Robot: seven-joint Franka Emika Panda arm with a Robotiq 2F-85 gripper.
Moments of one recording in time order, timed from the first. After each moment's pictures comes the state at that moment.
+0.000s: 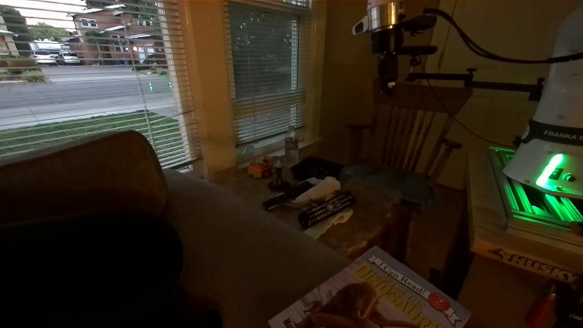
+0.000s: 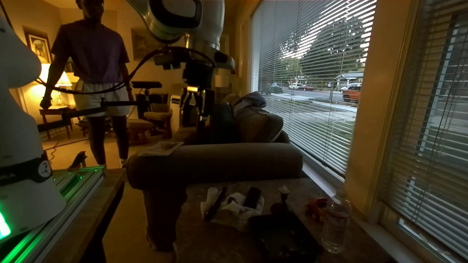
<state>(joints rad) 0.07 -0.23 0.07 -2.54 -0.08 2.14 -0.20</state>
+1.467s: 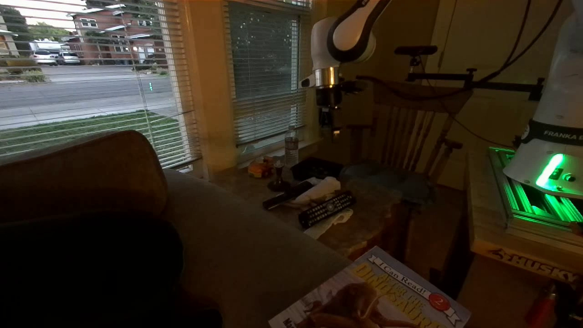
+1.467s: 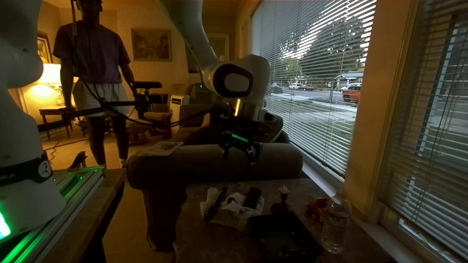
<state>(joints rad) 0.03 0.45 0.11 -2.11 0.01 2.42 -0.64</state>
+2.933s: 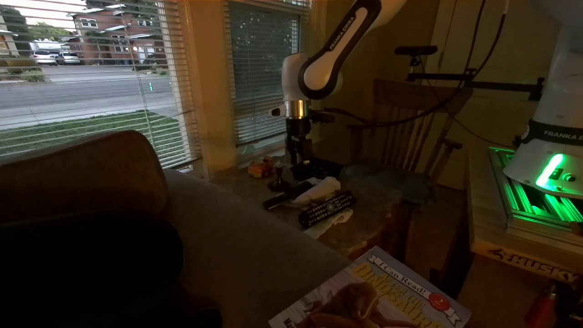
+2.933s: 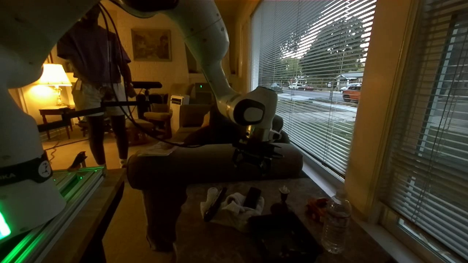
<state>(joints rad) 0.04 0.81 0.20 -1.77 -0.09 2.48 -0.71</state>
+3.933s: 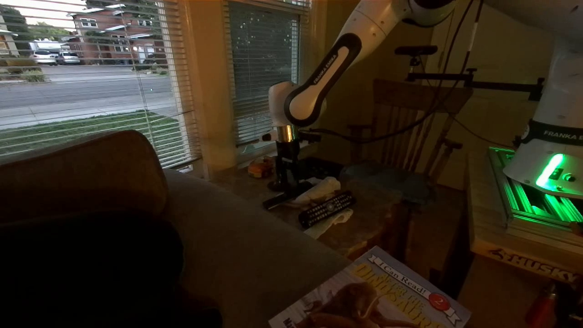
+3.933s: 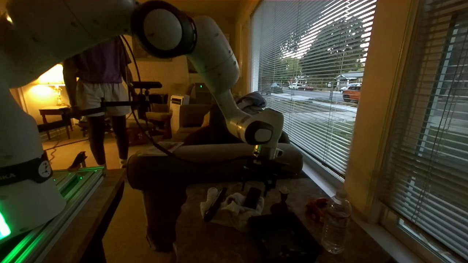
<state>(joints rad) 0.08 1.08 0.18 -1.47 -0.17 2.38 -0.90</state>
